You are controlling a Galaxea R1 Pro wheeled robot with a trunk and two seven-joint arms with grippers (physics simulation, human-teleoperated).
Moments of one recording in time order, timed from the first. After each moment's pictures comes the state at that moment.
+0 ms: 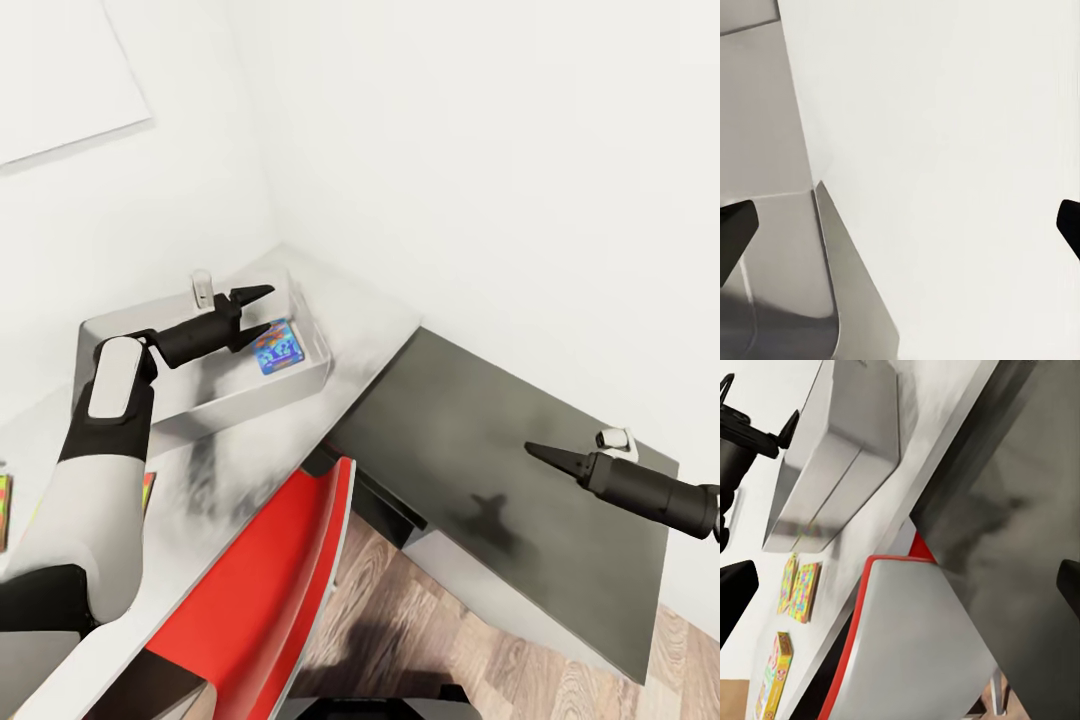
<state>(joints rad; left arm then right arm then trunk) -1.11 0.07 0.22 -1.08 1.10 1.04 -0.17 -0.40 -0.43 -0.28 -1.61 -0.83 1.04 0.79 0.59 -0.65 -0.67</state>
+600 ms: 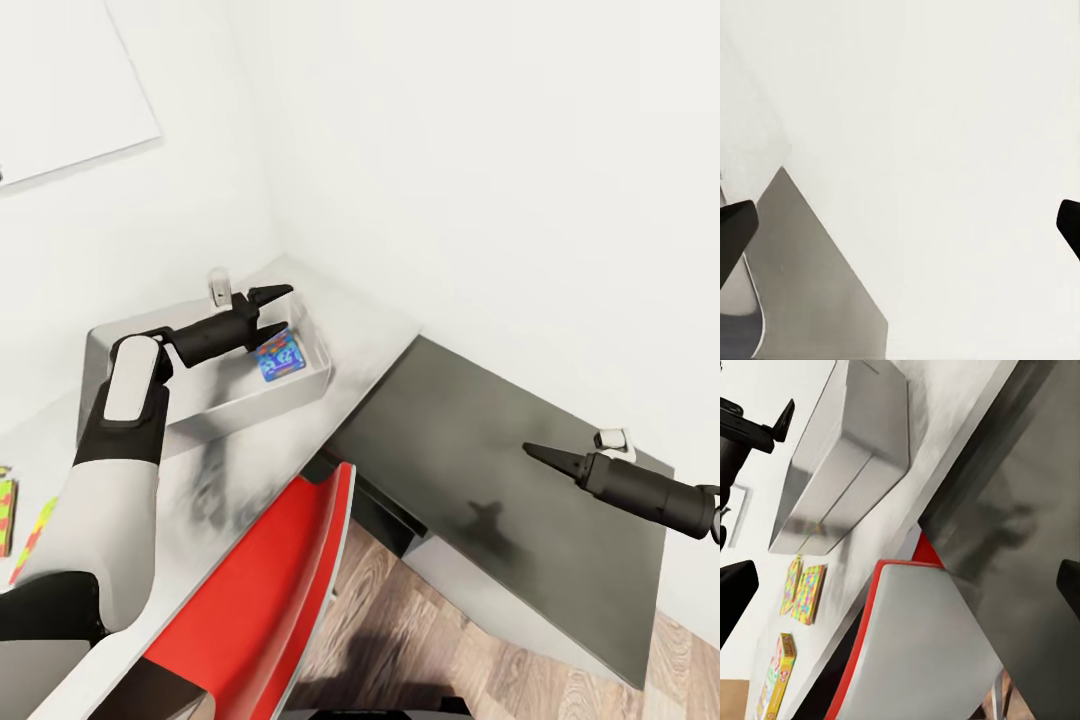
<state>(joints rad) -1.10 0.03 0.17 -1.14 1.10 1.04 -0.17 -0.40 -0.43 -0.28 -1.61 -0.83 1.04 0.79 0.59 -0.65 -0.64</state>
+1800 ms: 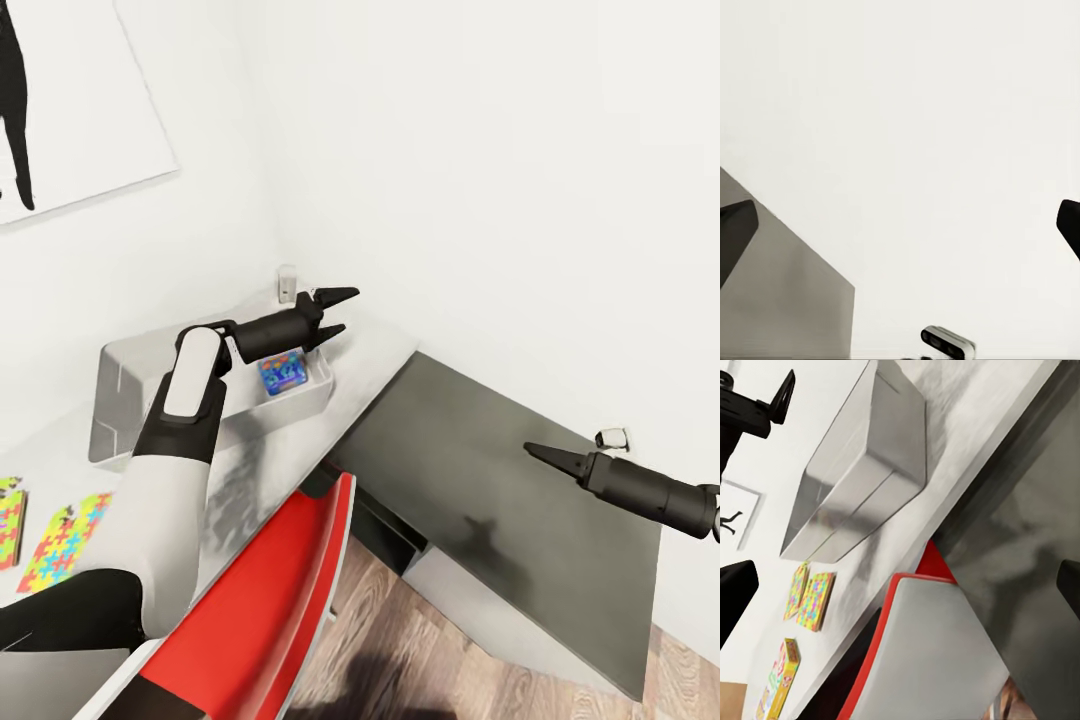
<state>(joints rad) -1.12 -0.12 0.06 -1.15 1.09 1.04 -0.12 -0.40 -0.43 -0.28 -1.61 -0.83 1.04 0.79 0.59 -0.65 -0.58</state>
